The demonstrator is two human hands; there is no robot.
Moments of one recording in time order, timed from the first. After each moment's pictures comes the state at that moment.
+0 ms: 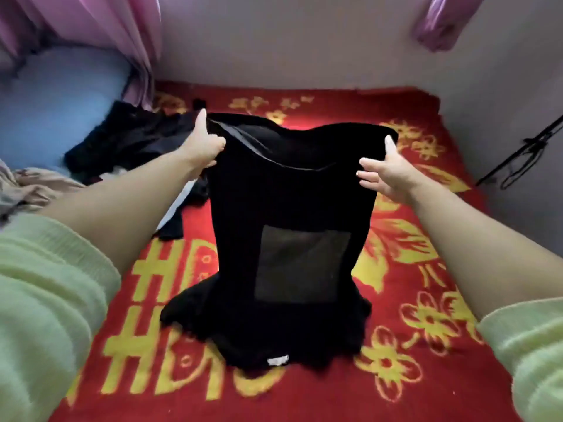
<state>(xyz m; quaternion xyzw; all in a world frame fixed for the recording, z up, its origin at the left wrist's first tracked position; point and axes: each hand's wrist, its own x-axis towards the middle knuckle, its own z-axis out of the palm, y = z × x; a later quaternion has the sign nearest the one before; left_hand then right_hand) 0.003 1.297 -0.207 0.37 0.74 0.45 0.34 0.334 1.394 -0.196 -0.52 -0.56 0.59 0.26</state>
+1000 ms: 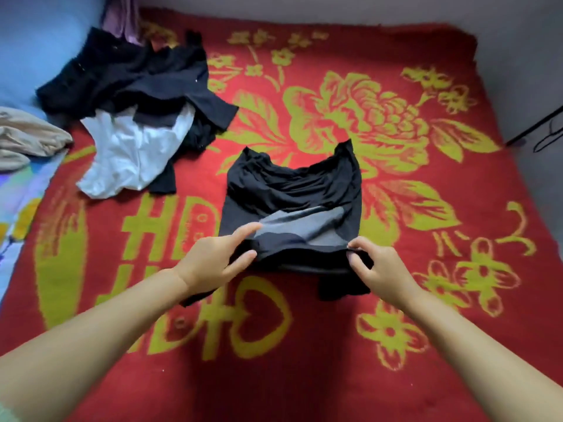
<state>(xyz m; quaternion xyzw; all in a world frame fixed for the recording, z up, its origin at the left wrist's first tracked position) 0.096 1.108 -0.390 0.72 0.64 0.21 0.17 0.399 1.226 -0.378 -0.46 -0.82 0.34 0.10</state>
